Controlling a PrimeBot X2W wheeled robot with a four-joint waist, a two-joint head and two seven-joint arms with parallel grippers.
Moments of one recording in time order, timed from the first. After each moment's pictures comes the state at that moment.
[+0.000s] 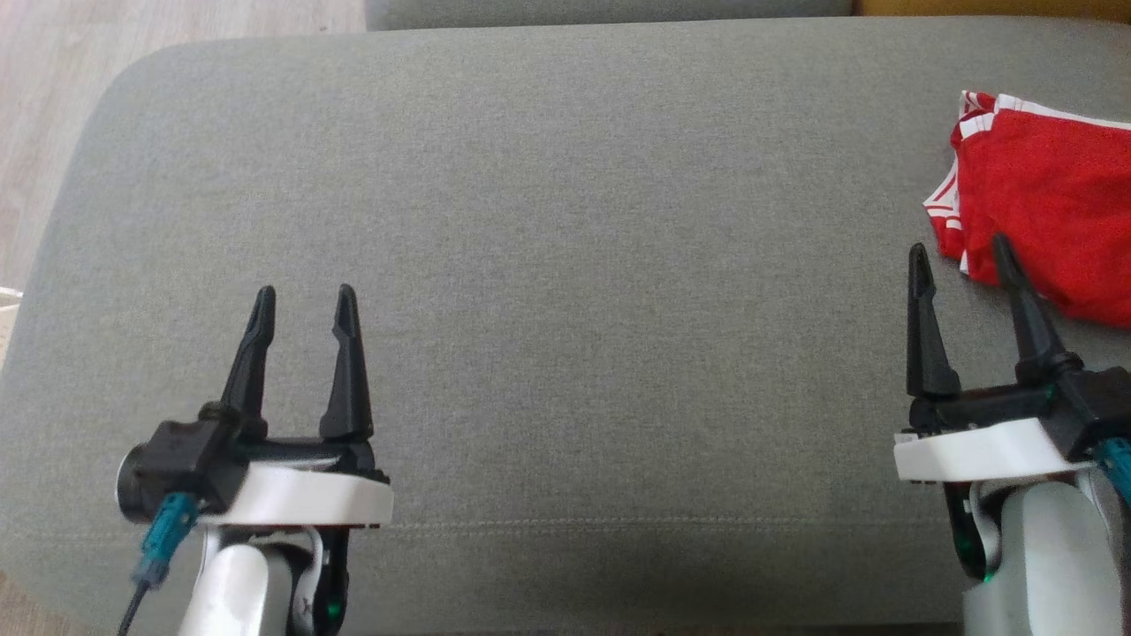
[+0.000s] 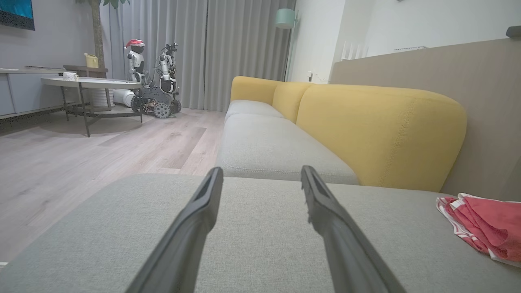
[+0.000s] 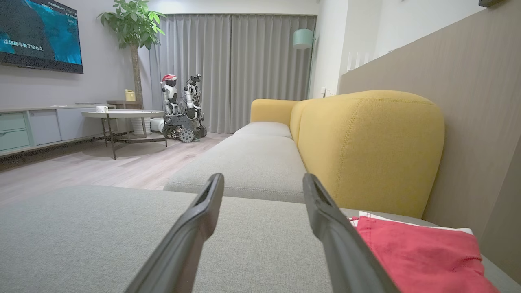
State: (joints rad) left arm -0.04 0.04 -0.16 -0.03 -0.18 0.05 -0.26; right arm -0.16 -0.06 0.01 0.16 -0.10 0.13 -0.25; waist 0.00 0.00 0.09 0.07
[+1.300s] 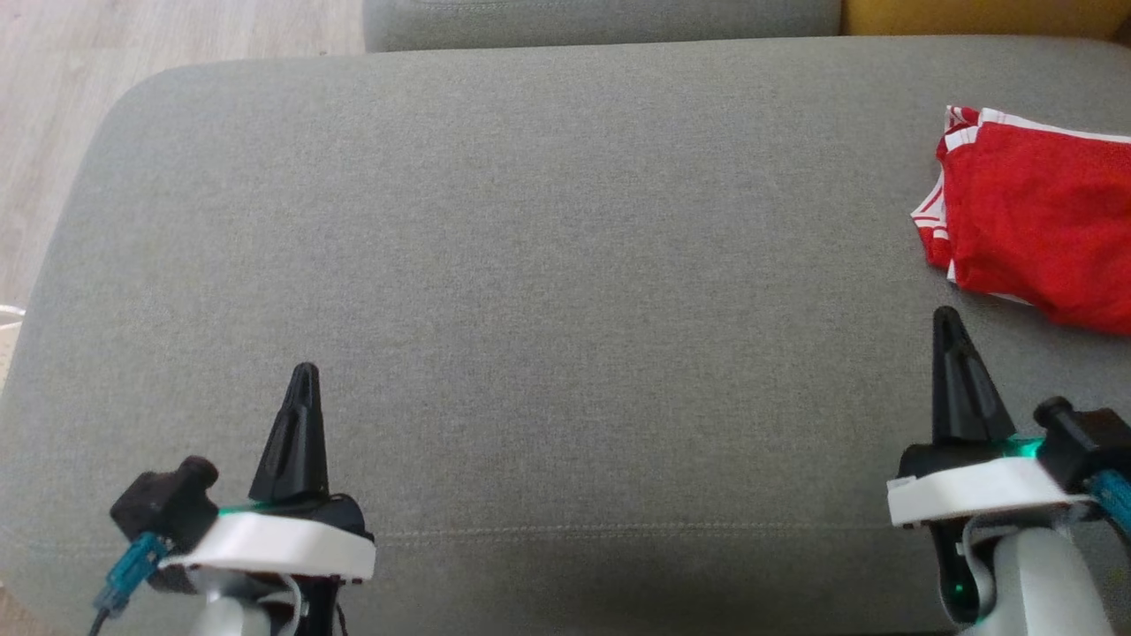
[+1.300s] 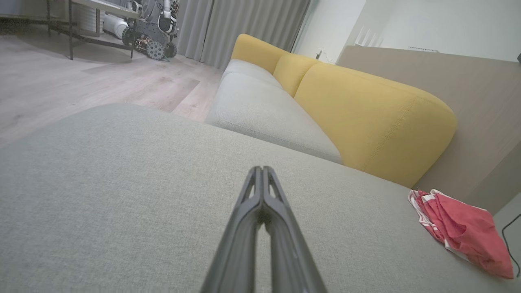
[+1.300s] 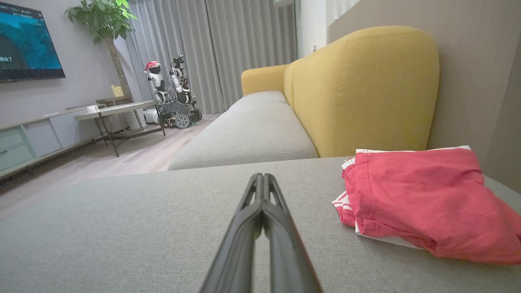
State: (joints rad) left arm 0.04 0.04 -0.12 0.07 -0.40 -0.05 -0.23; right arm -0.10 -0.05 0.01 0.27 0.04 0.13 -0.22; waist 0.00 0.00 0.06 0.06
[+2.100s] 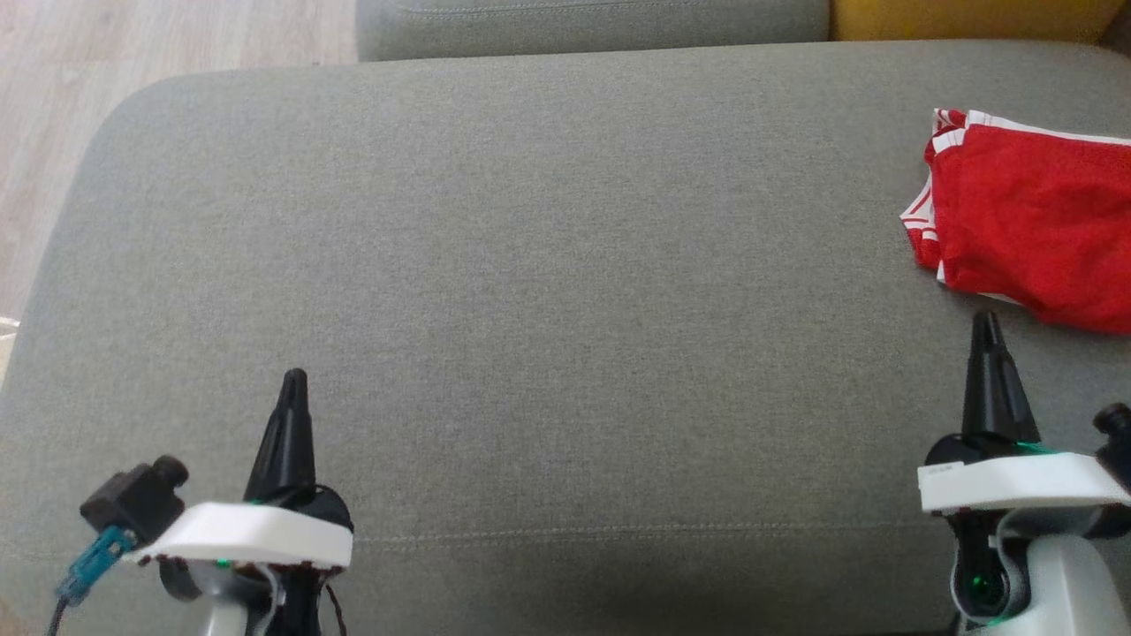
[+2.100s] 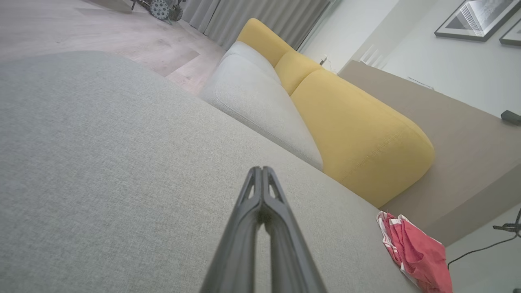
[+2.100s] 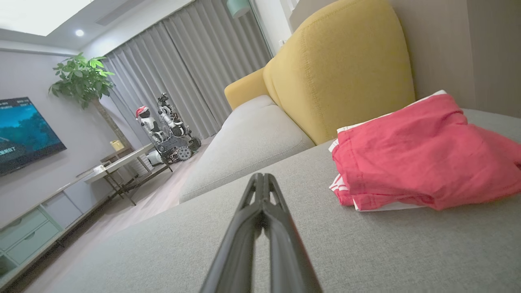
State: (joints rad) left arm 0.02 0.05 -0.11 0.11 -0.67 -0.06 -0.18; right arm -0.10 -0.05 -0.02 0.27 0.37 0.13 -0.15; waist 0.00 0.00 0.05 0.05
